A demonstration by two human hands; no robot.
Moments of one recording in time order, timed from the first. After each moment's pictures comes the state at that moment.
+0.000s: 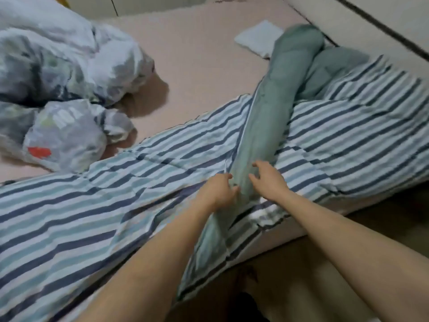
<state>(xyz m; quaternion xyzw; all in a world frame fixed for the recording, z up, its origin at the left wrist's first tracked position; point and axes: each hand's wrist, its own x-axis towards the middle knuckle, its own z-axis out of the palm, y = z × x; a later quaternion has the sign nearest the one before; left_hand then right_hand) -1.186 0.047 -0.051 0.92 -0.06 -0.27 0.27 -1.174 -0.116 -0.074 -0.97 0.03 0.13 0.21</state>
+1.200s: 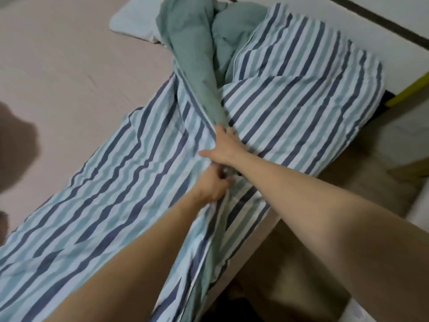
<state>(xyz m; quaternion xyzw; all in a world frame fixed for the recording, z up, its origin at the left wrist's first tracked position) -1.036 -0.222 -0.109 0.82 -0.17 -0.35 0.43 -1.001 -0.324 -0.105 -0.93 0.20 0.17 0.25</state>
